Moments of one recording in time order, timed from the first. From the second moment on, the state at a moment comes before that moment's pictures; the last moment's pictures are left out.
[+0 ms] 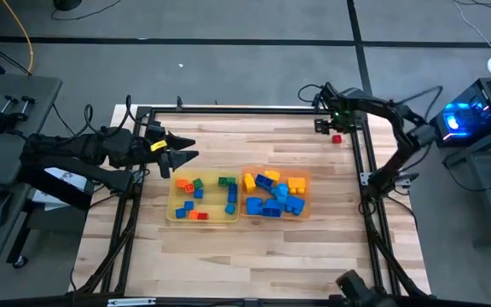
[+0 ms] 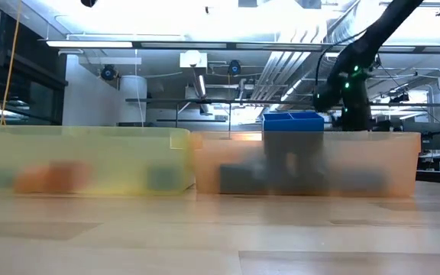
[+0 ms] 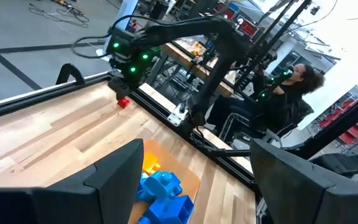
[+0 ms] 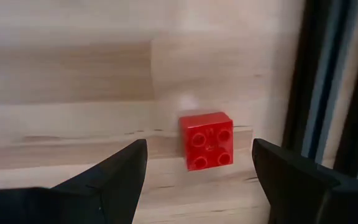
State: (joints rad) left arm -0.14 0.80 0.96 -0.33 -0.38 -0.62; right arm -1.01 1.66 1.04 -0.95 0.15 0.54
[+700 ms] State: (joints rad) left arm -0.14 0.80 0.96 -0.34 -0.38 -0.63; right arm -1.00 1.82 1.09 -0.99 0.23 0.54
